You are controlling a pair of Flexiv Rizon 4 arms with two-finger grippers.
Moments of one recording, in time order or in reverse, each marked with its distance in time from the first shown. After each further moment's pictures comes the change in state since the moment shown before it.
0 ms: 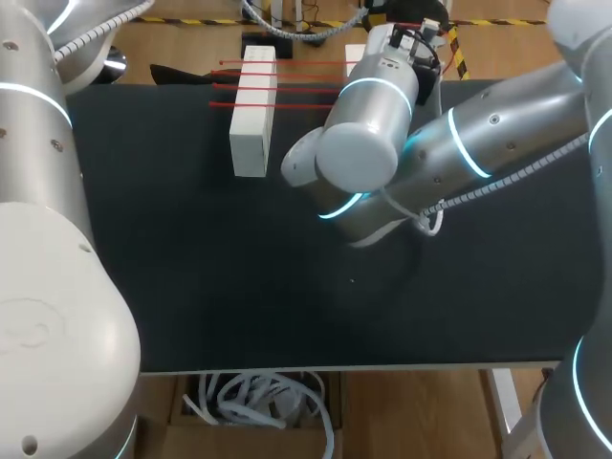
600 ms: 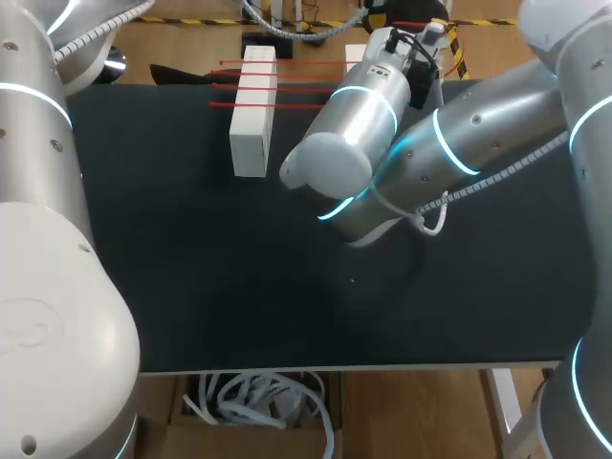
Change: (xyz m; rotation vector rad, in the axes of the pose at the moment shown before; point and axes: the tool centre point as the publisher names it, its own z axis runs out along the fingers) left arm 0.000 0.000 0.000 0.000 0.000 0.000; right arm -0.007 -0.012 -0.001 0.099 -0.084 -0.031
